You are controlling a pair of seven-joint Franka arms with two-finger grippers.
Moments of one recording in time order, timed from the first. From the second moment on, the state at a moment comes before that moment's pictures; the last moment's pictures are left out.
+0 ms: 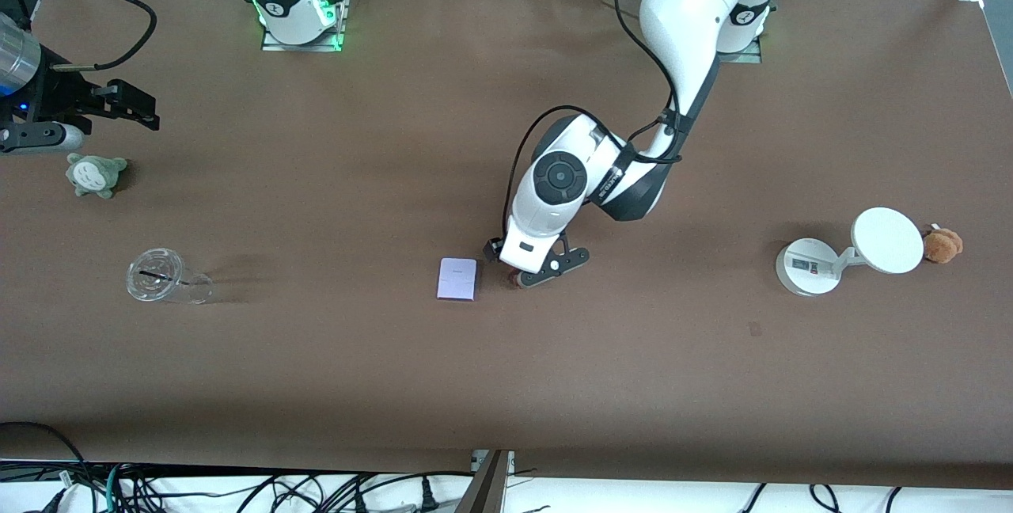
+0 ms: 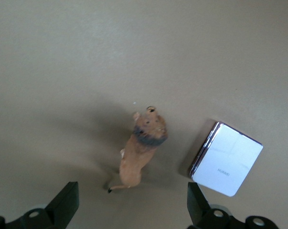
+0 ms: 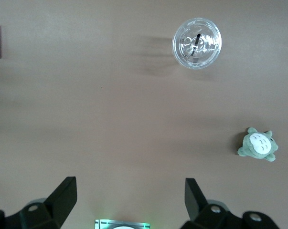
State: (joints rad) left arm -0.64 0.89 -0.03 -1.18 -0.11 2.15 -1.03; right arm 0.00 -0.03 0.00 -1.71 -0.03 1.57 -0.09
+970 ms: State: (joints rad) left arm -0.66 0.98 -0.03 -1.12 -0.02 2.19 -0.96; right arm 0.01 -0.03 0.00 -1.71 -0.03 1.57 -0.09
